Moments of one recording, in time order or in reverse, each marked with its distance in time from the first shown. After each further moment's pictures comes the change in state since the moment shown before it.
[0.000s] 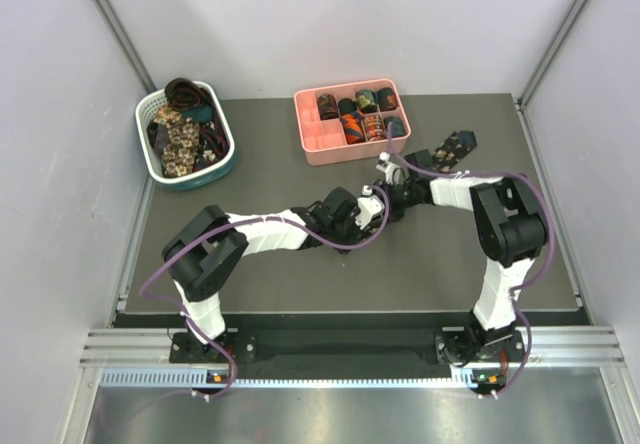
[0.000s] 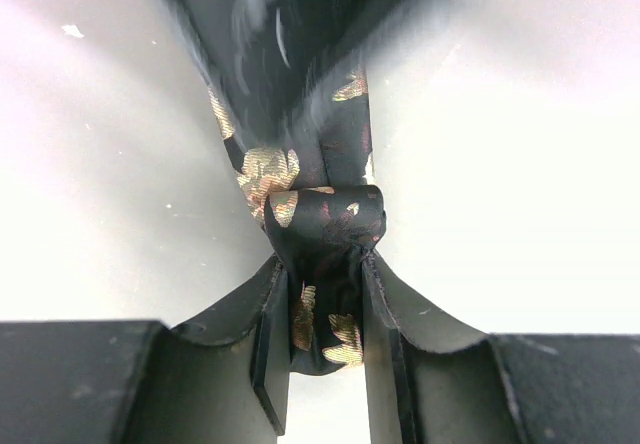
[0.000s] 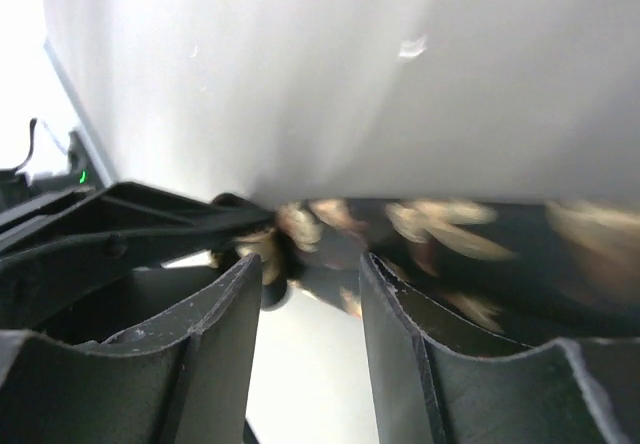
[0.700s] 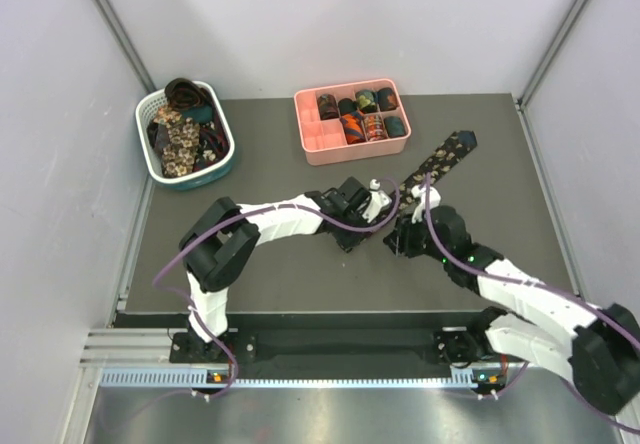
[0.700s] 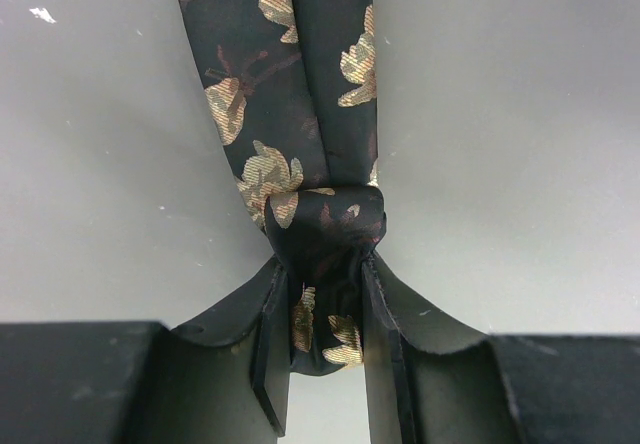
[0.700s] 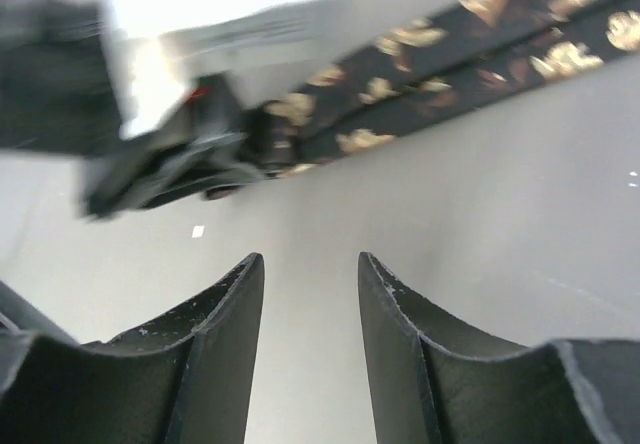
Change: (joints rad) left arm 0.000 0.105 0.224 -0.285 -0.005 -0.045; right arm 0.237 -0.910 -0.620 0.186 0.764 0.144
